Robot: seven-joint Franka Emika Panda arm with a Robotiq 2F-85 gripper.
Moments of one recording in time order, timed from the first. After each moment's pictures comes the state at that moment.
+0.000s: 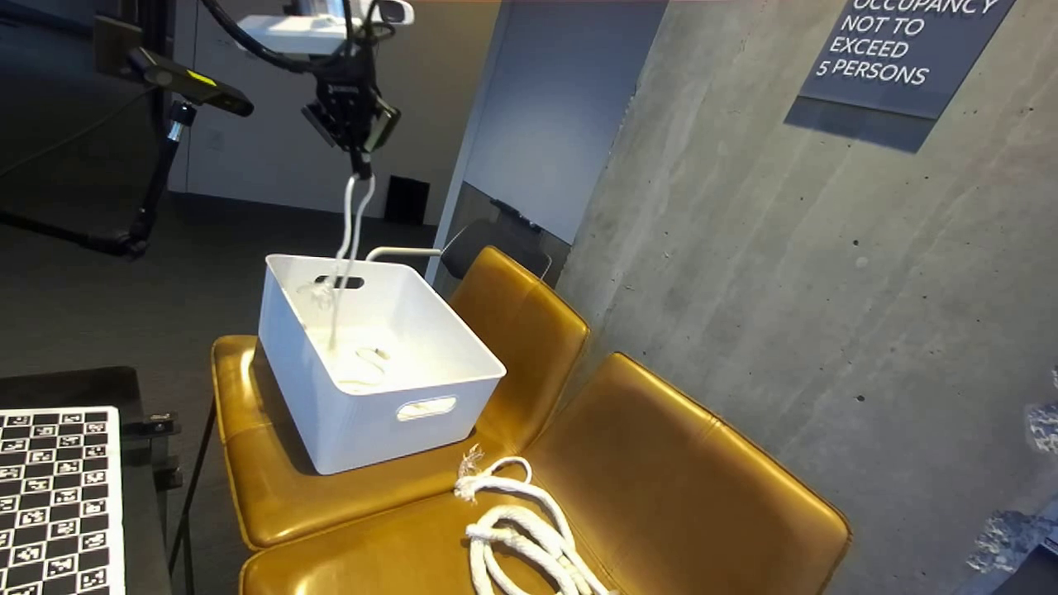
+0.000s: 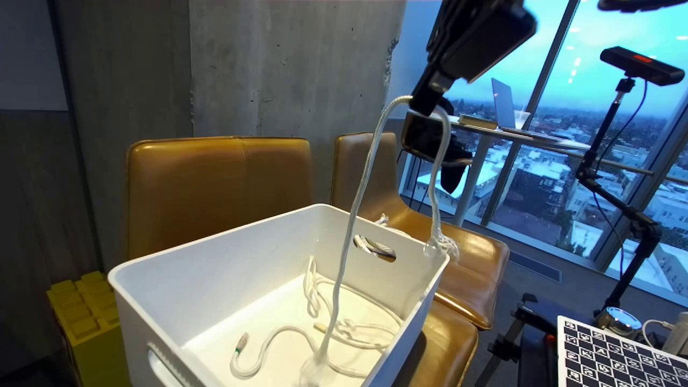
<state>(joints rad) 0.19 -0.15 0.19 -2.16 -0.24 2.33 -0.15</state>
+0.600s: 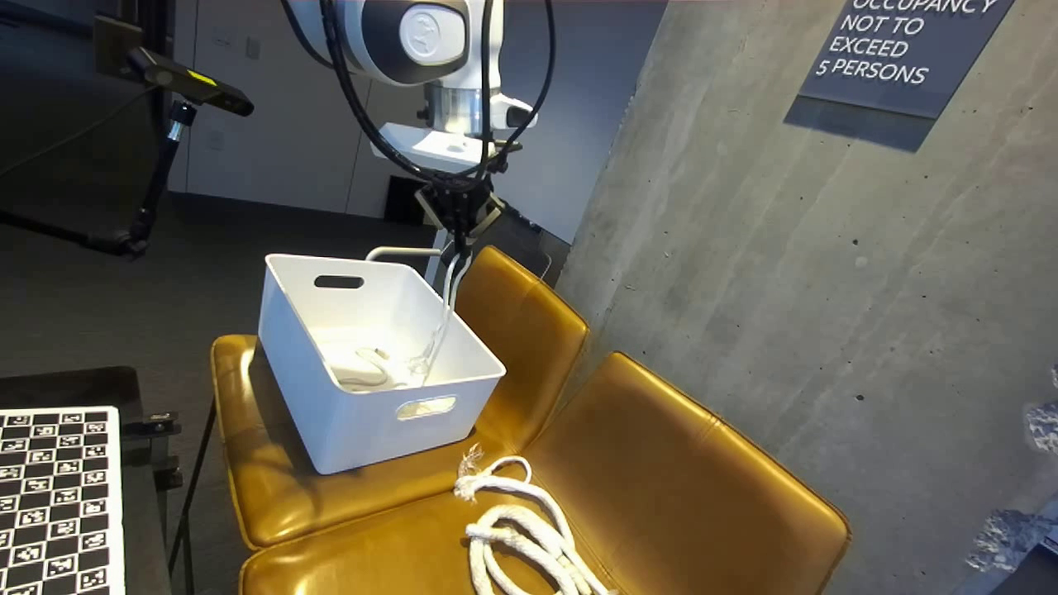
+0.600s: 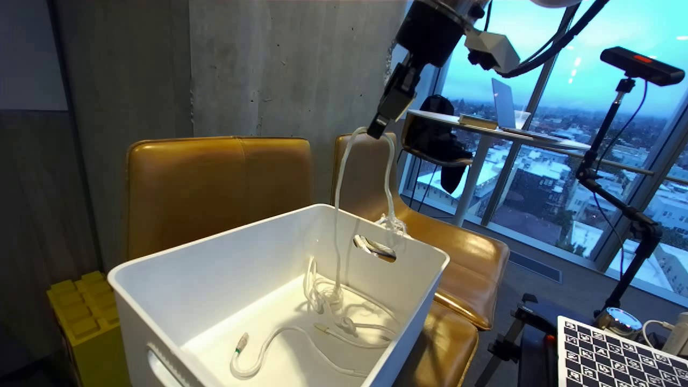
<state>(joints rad) 0.05 0.13 0.06 -1.99 -0.07 2.47 -0.39</state>
